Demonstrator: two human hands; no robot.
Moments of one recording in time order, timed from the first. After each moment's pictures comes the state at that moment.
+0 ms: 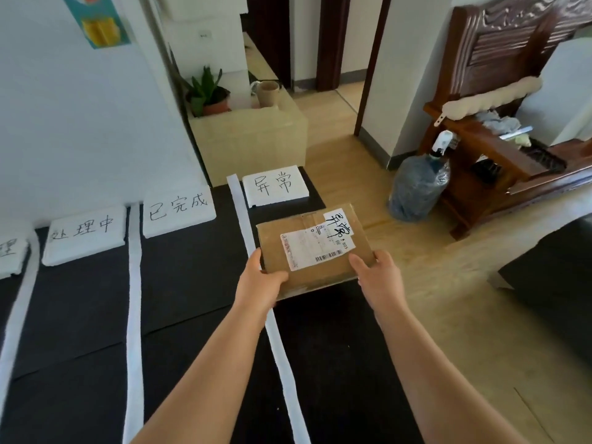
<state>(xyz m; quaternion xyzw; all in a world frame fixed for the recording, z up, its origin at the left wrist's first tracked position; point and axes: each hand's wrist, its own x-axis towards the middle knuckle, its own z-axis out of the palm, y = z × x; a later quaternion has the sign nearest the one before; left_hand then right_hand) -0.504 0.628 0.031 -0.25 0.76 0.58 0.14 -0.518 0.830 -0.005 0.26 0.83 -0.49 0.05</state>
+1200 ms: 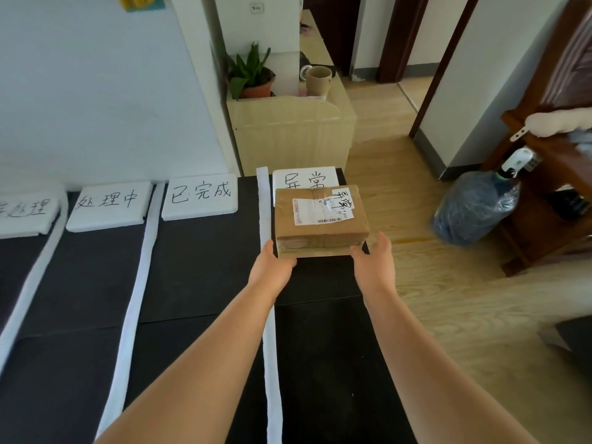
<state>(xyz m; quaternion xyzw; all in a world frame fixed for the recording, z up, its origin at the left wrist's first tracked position) -0.579 0.628 -0.003 -0.32 0.78 0.53 0.12 -0.621 0.791 -0.020 0.21 0.80 -0.55 0.10</state>
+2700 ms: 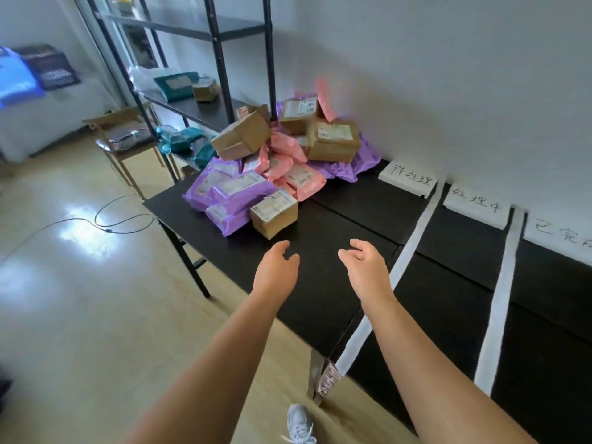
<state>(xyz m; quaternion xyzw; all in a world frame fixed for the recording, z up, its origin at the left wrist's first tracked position) 0.025 0.169 0.067 -0.55 0.67 0.47 -0.17 -0.105 0.258 0.061 -0.21 0.78 -0.50 0.30</state>
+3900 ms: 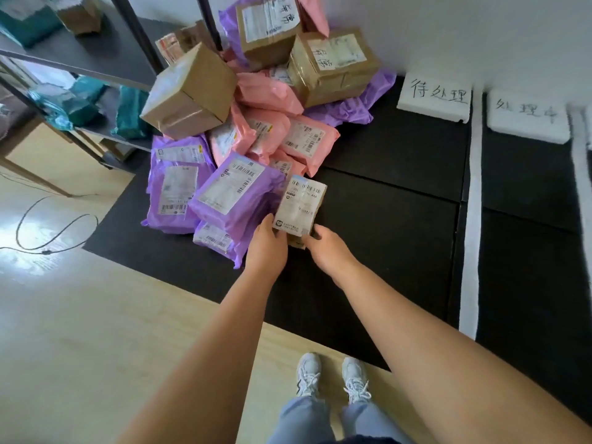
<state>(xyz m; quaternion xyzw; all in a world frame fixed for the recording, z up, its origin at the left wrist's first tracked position) 0.000 -0.108 -0.027 -0.50 0.75 0.42 0.01 -0.084 -0.014 -0.032 -0.15 0.82 -0.36 0.42</state>
